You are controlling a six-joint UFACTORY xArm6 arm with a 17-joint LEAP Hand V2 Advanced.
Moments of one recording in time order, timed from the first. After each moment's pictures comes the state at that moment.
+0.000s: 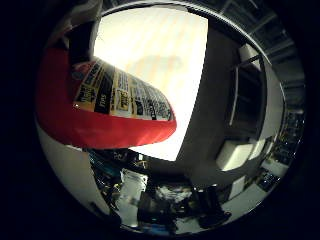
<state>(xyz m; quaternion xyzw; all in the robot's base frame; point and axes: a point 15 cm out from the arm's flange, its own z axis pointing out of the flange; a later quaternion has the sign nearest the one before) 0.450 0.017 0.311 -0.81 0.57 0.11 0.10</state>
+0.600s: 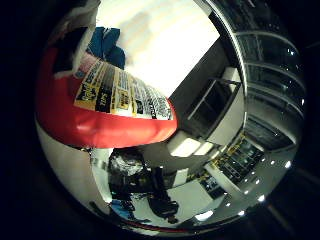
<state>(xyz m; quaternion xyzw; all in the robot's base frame) 0.405 0.088 0.334 -0.87 0.46 0.08 -0.13</state>
